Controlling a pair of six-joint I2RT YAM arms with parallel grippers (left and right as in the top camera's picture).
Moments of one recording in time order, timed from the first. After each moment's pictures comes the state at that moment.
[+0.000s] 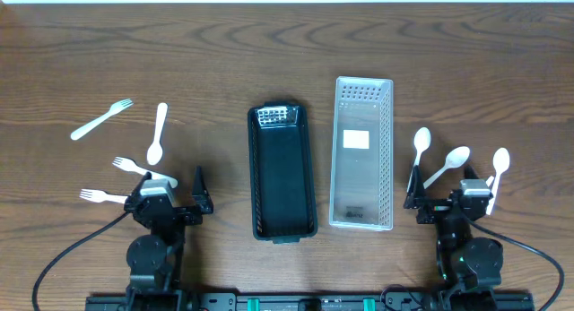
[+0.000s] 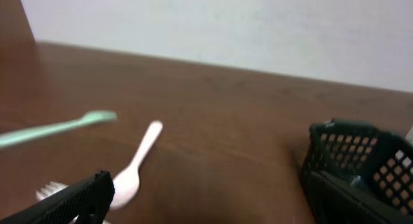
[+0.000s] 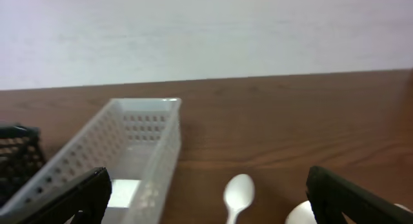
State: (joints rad) left arm -0.05 0.05 0.06 -0.17 -0.08 -0.15; right arm 0.10 0.02 0.02 -0.07 0.05 0.12
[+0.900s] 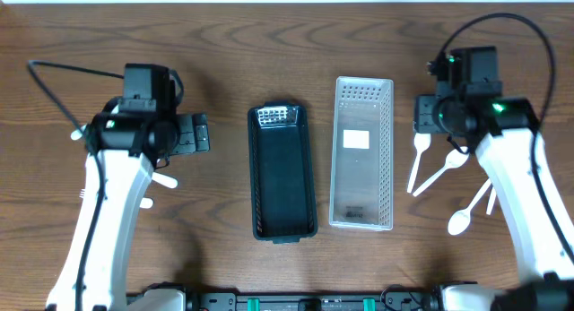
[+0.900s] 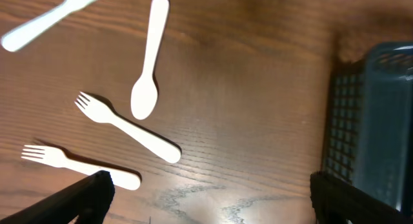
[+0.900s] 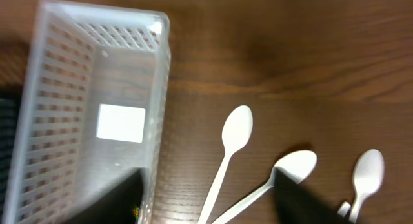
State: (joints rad) left arm -0.05 1.38 1.24 -1.04 -0.08 -0.15; right arm 0.09 1.48 1.28 -0.87 0.03 0.06
